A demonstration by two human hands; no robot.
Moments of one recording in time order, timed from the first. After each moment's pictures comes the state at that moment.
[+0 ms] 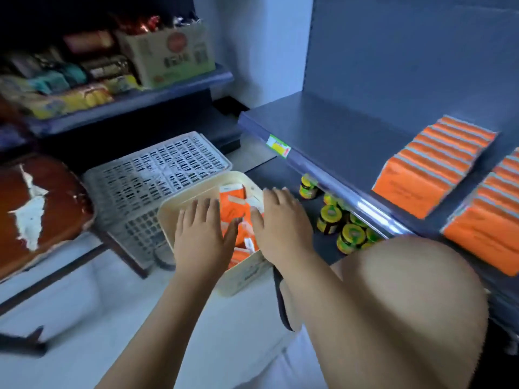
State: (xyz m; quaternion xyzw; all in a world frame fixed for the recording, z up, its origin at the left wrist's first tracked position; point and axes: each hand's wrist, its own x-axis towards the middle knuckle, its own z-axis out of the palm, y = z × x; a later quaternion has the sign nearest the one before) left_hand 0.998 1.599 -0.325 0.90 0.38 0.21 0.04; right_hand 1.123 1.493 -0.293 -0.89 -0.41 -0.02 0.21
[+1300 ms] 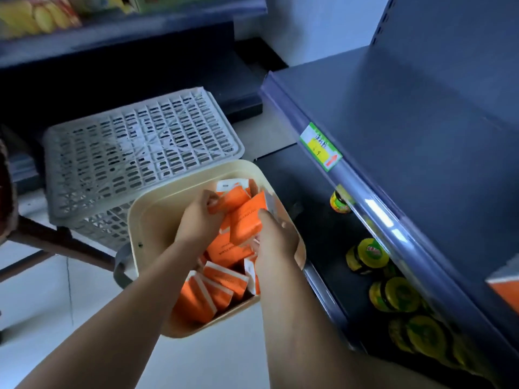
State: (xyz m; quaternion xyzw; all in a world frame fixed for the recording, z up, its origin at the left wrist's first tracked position) left_hand 1.112 1.771 -0.473 0.72 0.54 0.15 0.42; right_hand 1.208 1.648 -0.436 -0.68 0.15 0.38 0.61
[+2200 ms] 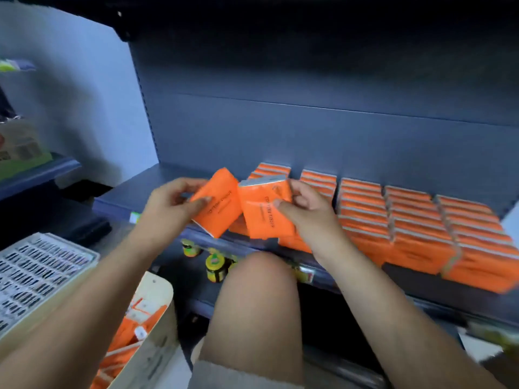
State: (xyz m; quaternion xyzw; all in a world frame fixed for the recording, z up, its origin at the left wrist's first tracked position) left_hand 1.157 1.520 -0.159 0.79 -0.02 0.22 0.56; right_hand 1.217 1.262 -0.170 -0.70 -0.16 -0.01 0.69
